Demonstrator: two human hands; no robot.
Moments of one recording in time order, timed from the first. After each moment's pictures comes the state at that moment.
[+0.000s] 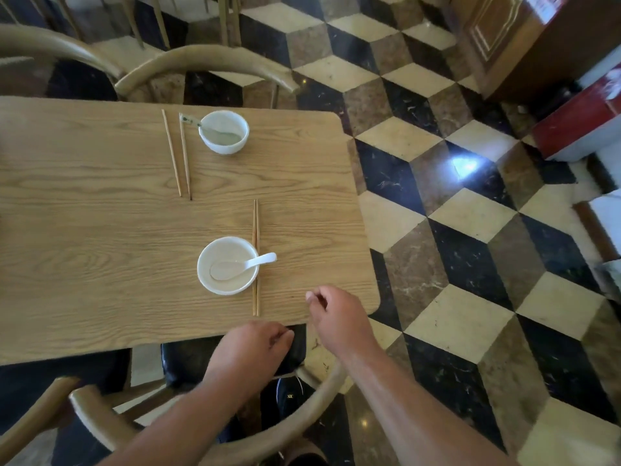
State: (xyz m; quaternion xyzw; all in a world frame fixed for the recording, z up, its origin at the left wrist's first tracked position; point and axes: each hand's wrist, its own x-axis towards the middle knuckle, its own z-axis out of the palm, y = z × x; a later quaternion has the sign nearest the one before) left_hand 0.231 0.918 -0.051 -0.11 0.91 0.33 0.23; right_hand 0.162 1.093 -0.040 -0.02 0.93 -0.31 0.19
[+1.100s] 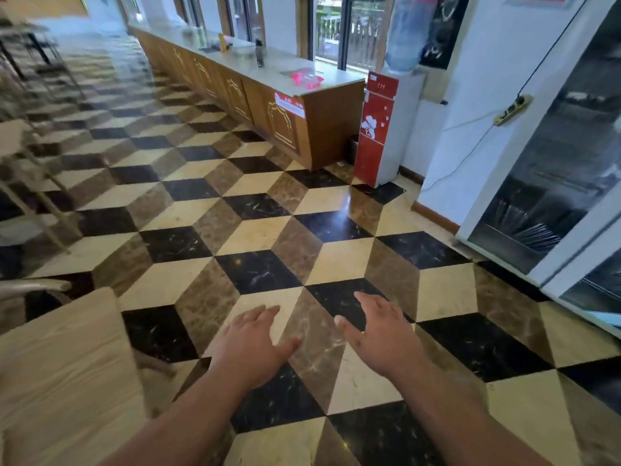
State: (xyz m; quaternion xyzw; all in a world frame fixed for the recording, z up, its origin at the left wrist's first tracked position) left_hand 0.053 1.421 0.131 0.15 0.97 0.12 0.15; right_hand 0.127 1.667 0.122 0.17 0.96 -0.22 0.07
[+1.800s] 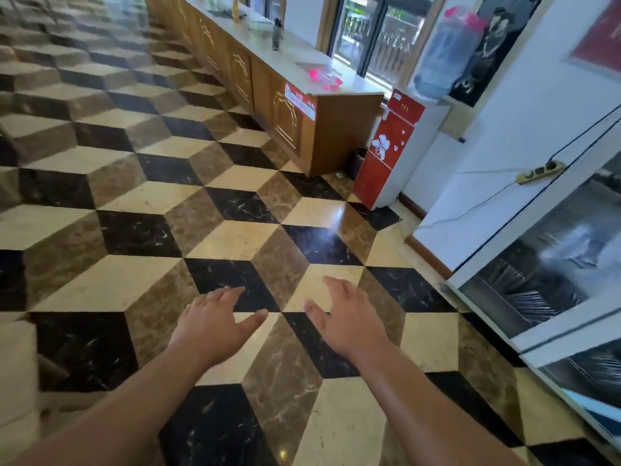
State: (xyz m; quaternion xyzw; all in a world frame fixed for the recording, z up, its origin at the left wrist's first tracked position) left_hand -0.236 1.405 0.087 0.07 0.98 0.16 0.11; right_hand -0.173 1.651 0.142 0.11 0.98 -0.16 0.07
